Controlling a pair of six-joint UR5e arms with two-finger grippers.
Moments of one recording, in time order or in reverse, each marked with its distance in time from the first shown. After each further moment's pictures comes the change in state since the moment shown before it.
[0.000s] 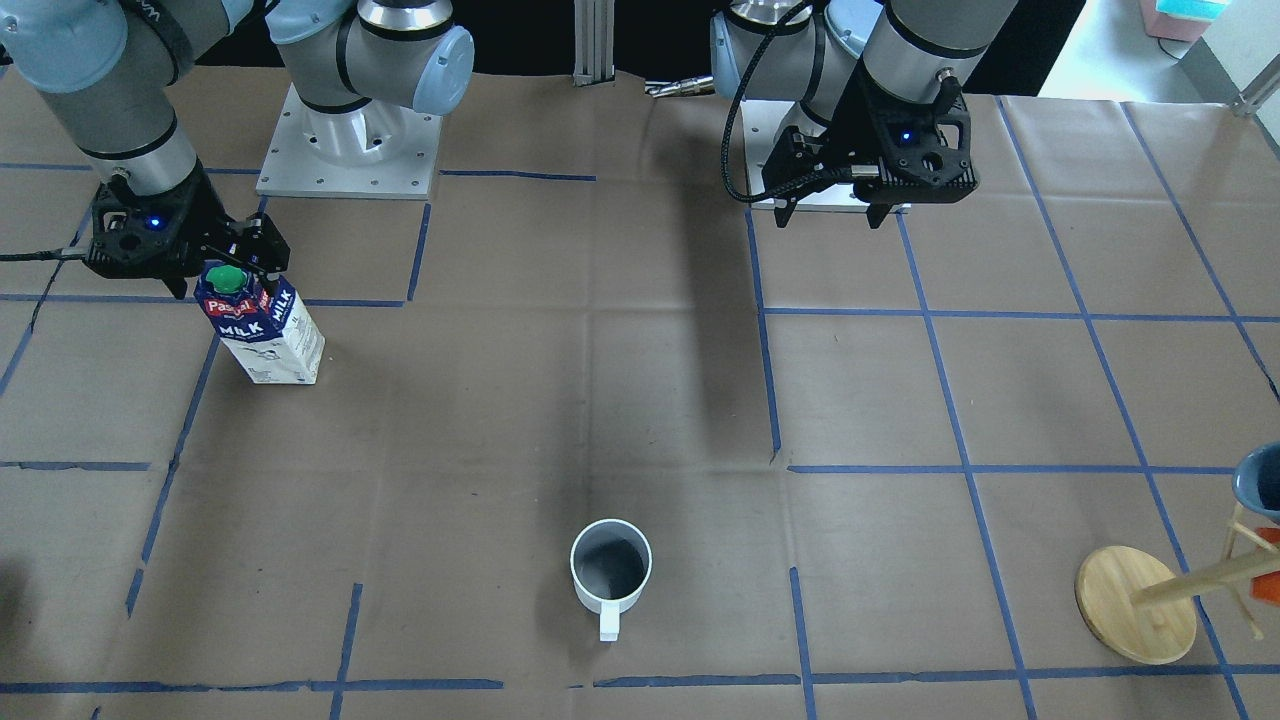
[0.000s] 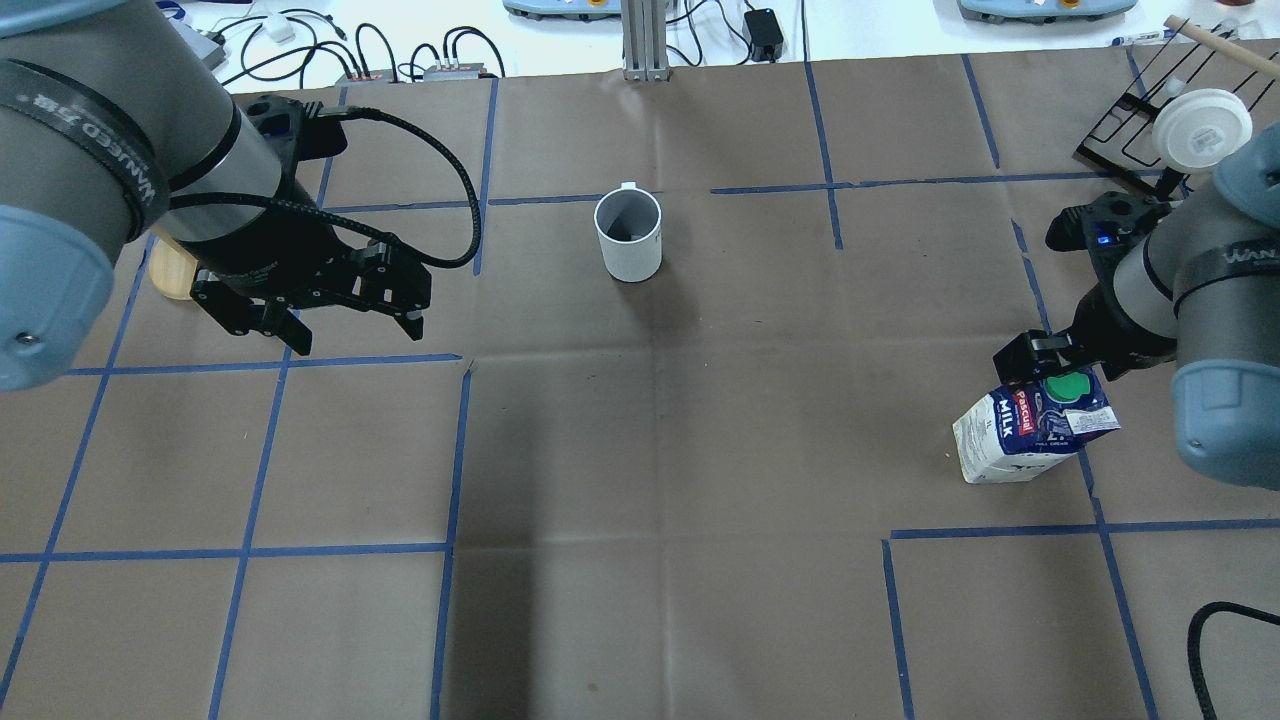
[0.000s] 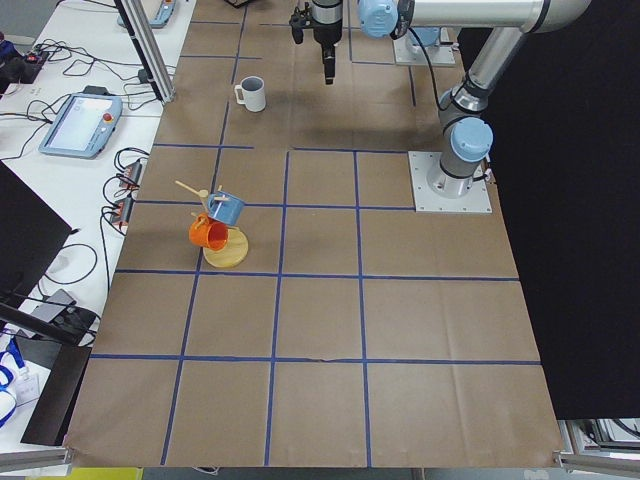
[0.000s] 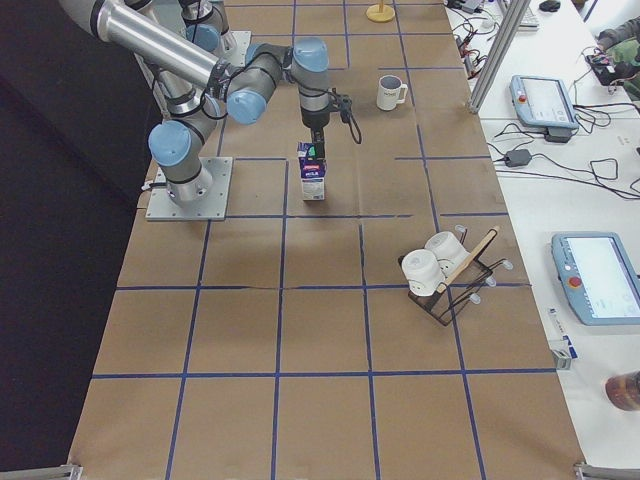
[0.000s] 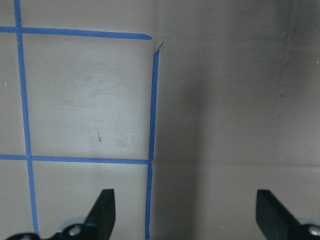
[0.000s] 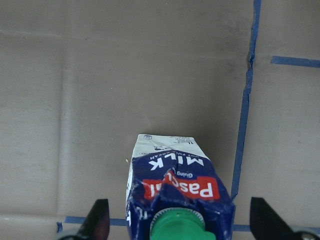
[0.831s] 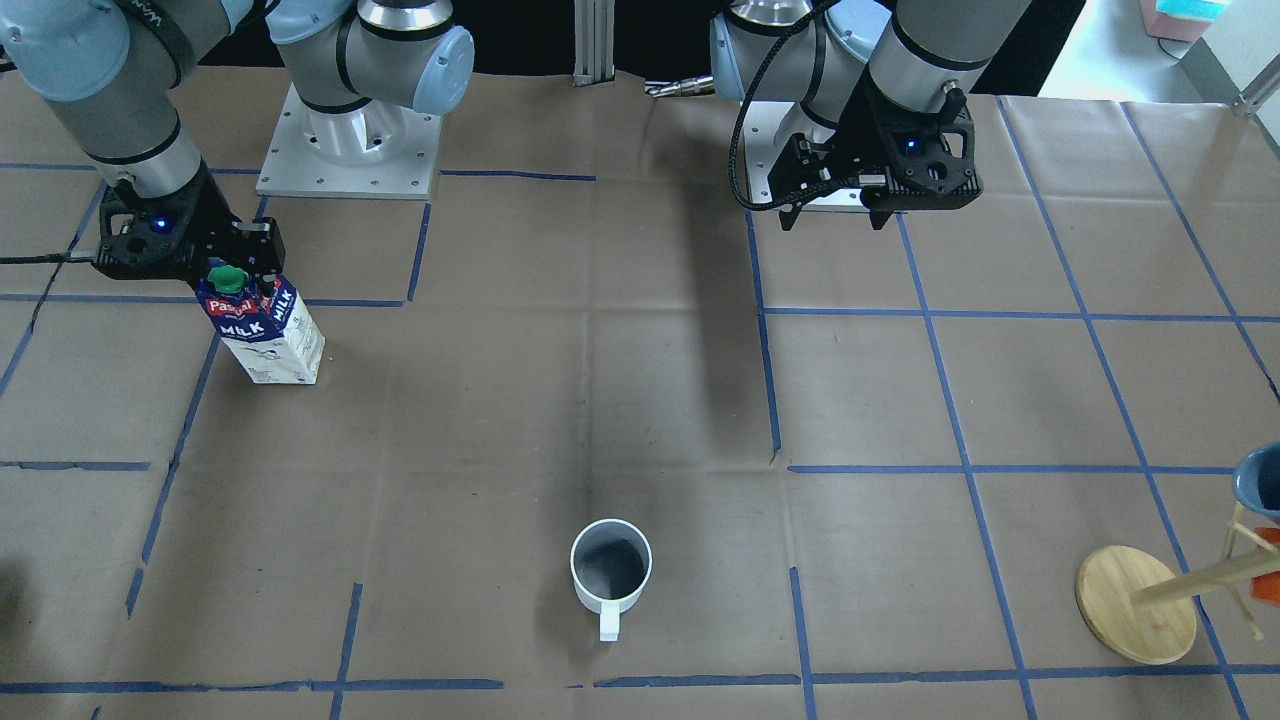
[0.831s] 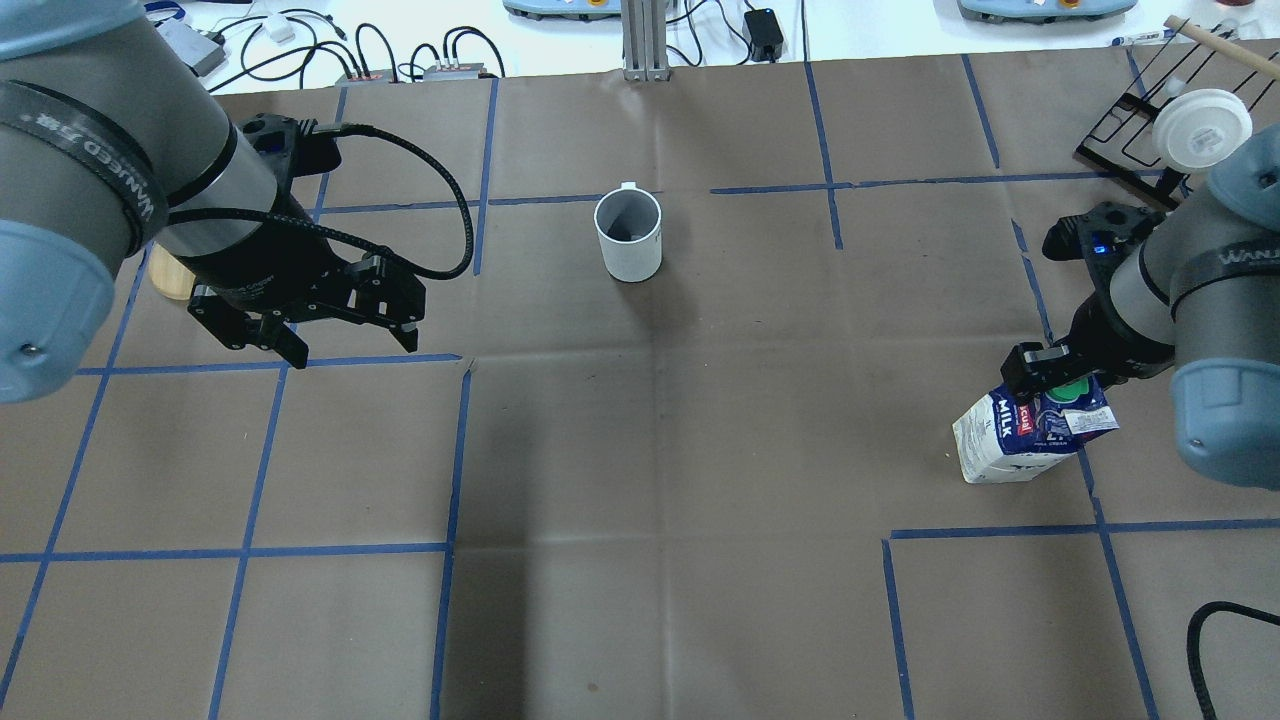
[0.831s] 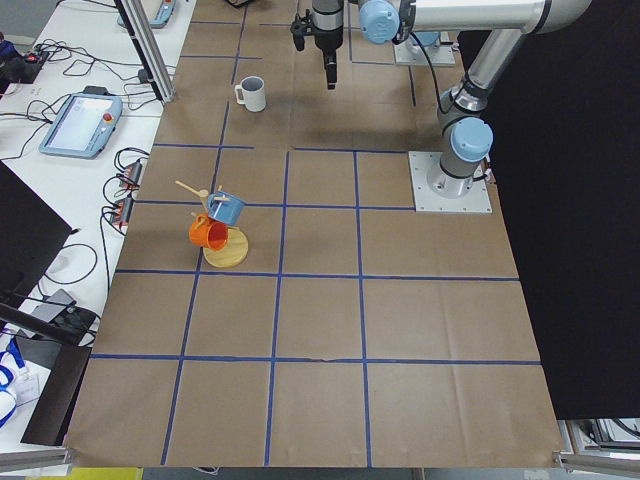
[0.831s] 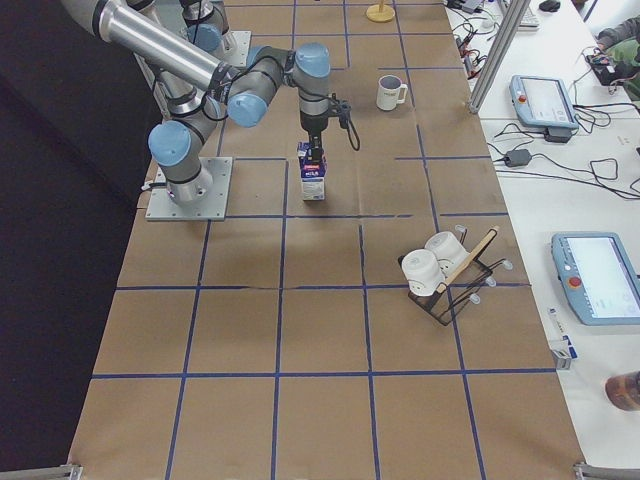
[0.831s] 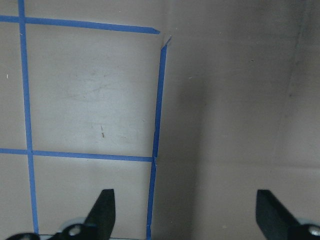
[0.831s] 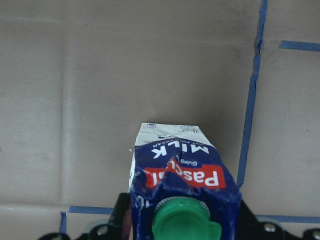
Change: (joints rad) left arm 0.013 0.007 -0.030 0.002 -0.001 0.000; right arm 0.001 0.002 0.001 0.037 -0.003 0.006
